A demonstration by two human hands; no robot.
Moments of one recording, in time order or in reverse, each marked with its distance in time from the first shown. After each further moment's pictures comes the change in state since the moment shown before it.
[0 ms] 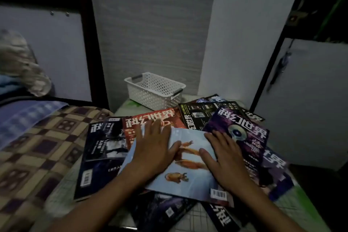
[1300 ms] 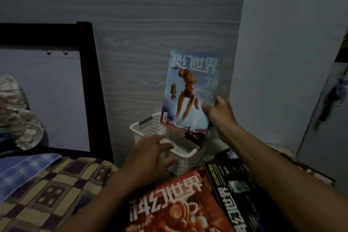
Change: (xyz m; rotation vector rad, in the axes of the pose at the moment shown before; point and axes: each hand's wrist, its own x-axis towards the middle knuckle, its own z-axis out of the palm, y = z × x) left_hand 0.192 -0.123 0.000 -0.209 0.118 0.157; right_hand 0.321 -0.091 -0.039 1.061 0.238 0.079
